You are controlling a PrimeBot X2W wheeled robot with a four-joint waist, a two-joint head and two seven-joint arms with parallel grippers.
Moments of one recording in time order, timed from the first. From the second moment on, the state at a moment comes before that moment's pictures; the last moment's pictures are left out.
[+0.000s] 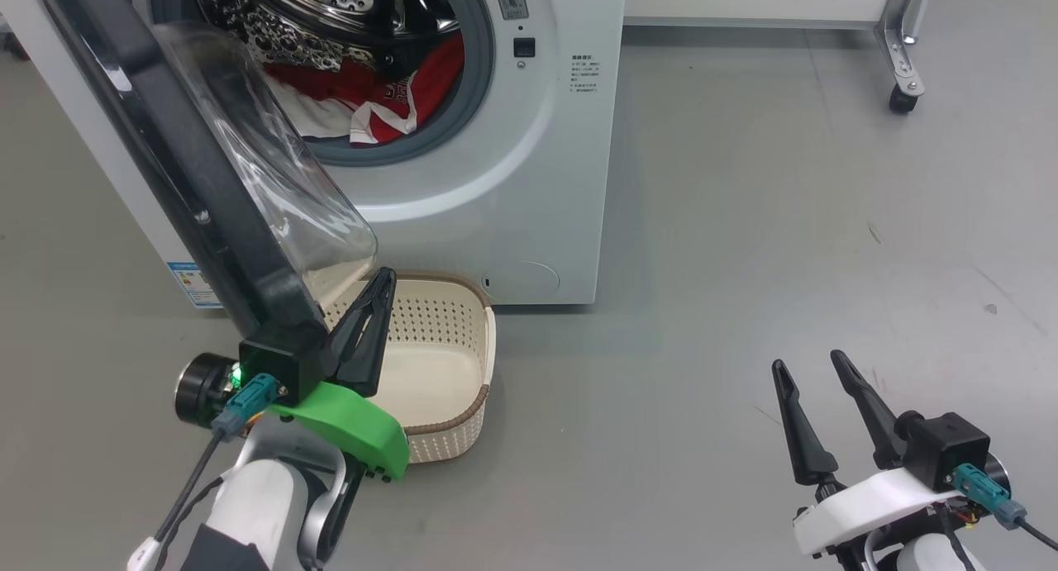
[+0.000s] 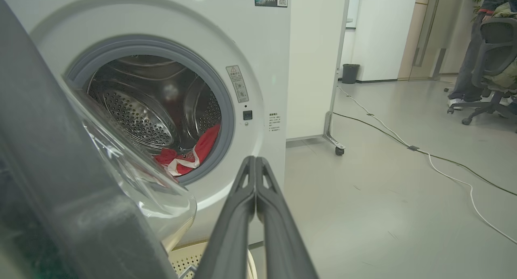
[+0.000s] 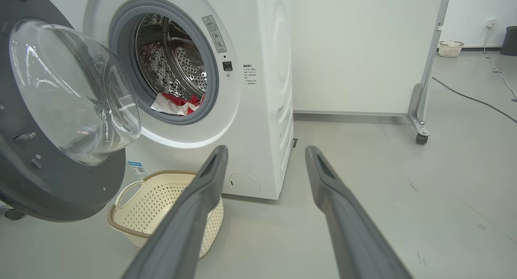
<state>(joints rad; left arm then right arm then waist) -0.26 0.04 -0.31 0.15 -0.30 -0.08 -0.06 0.01 -0.18 0.26 0.16 0.41 0.04 -0.25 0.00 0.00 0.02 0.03</state>
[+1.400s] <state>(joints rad) -0.27 0.04 -0.26 0.37 -0.33 -0.02 -0.07 0.01 -0.15 0.21 0.18 0.39 0.06 -0.25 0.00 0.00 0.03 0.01</state>
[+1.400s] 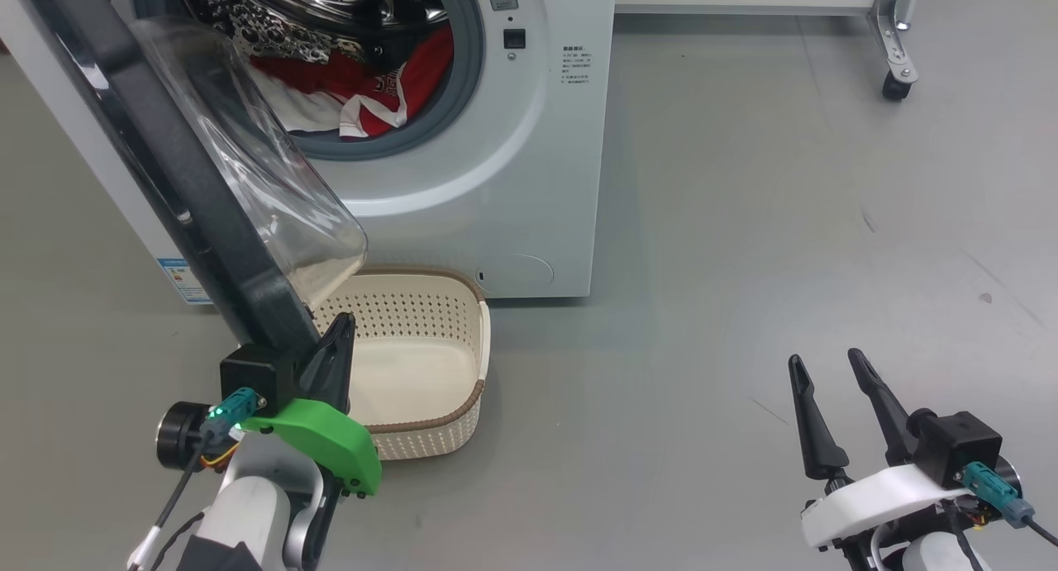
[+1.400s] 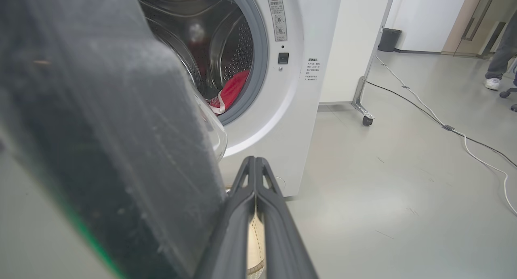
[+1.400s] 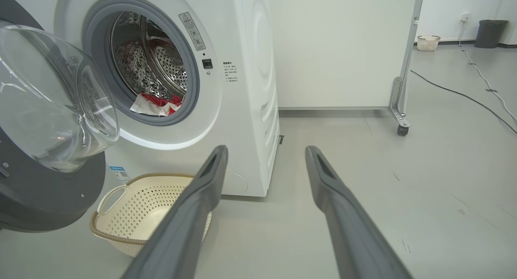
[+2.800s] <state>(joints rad) -0.29 0.03 -0.20 0.46 -0.39 0.00 -0.14 0.03 -0.13 0.24 0.19 0.37 0.09 -0.25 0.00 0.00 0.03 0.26</state>
